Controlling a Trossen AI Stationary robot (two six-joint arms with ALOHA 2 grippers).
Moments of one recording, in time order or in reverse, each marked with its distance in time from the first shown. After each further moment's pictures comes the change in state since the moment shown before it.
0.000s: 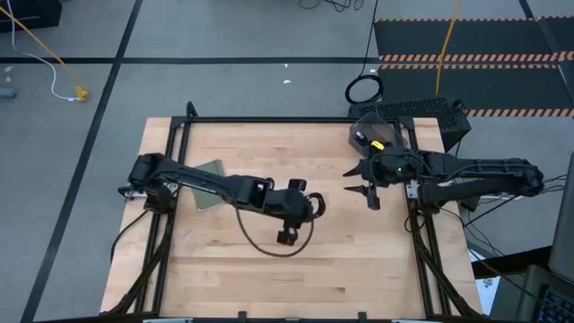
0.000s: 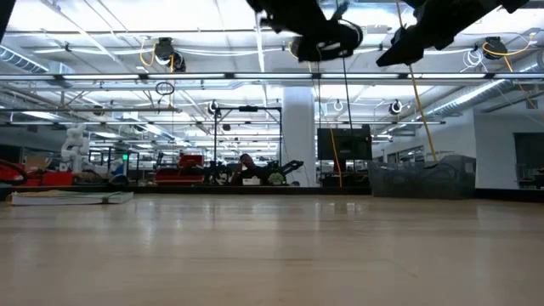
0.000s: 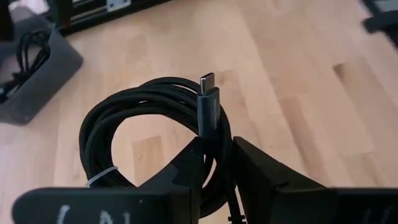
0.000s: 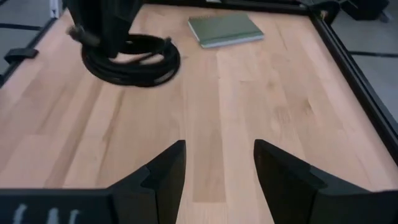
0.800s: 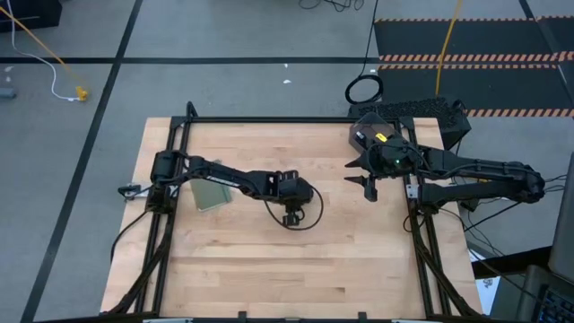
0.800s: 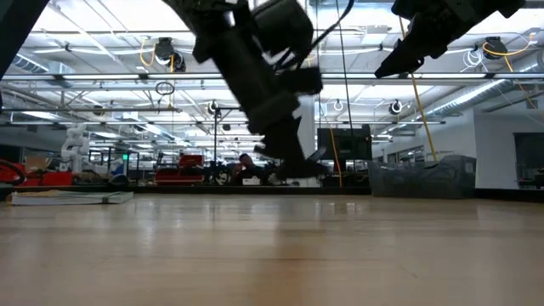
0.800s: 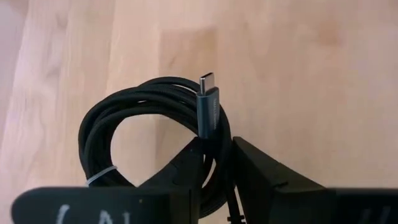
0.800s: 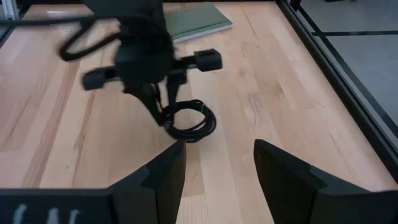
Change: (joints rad) left arm 0.176 0.151 -0.253 0.216 0.002 -0.088; right arm -0.111 0.000 0.000 -0.019 0.002 0.030
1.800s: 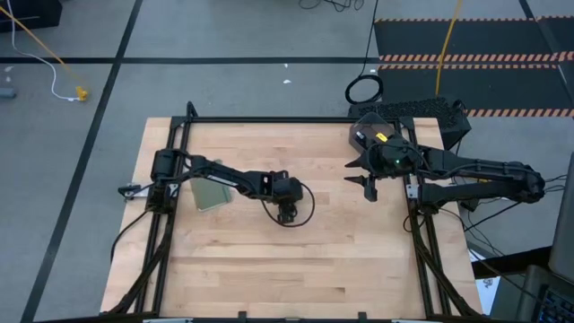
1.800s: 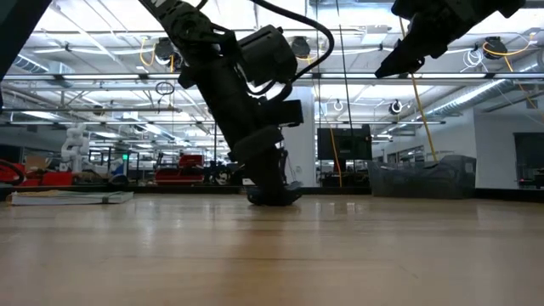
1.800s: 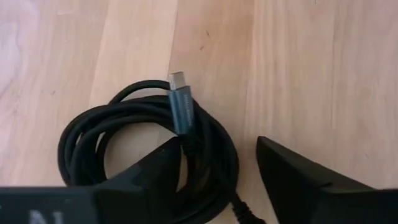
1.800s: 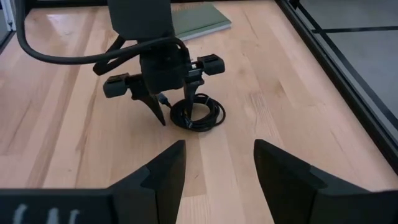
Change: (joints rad) left arm 0.039 0.000 -0.144 0.085 0.007 -0.097; right arm 0.000 0.000 0.000 -0.001 0.000 0.022
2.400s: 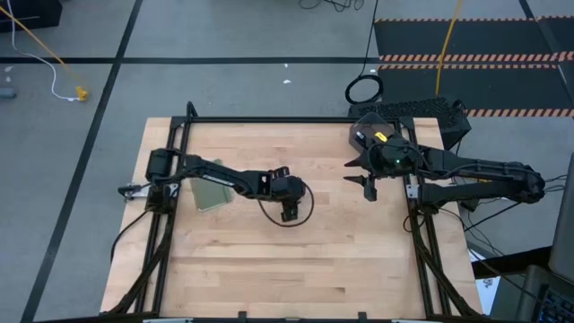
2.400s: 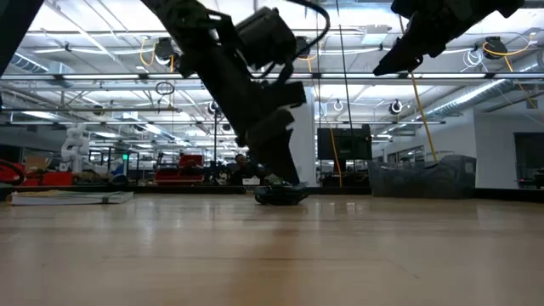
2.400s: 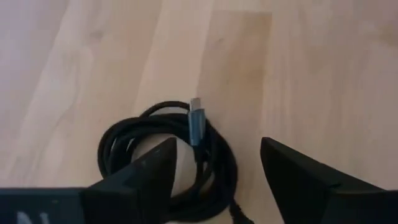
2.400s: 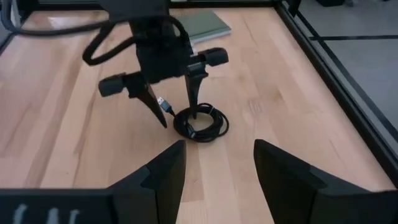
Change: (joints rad) left arm -0.018 -0.047 0.000 0.054 -0.084 -0.027; right arm 0.000 0.000 0.000 0.018 0.000 -0.019
